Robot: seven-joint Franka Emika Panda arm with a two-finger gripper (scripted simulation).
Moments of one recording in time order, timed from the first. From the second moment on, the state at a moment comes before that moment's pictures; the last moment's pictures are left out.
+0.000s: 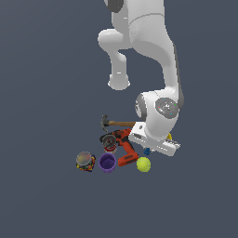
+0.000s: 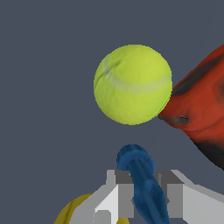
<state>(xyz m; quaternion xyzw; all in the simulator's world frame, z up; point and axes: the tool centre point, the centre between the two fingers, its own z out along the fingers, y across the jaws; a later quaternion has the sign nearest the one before) 0.055 0.139 0.068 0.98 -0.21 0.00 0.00</state>
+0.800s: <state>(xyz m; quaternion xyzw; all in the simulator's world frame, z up) 0.004 0.167 0.203 0.98 -0.21 0.00 0.00</state>
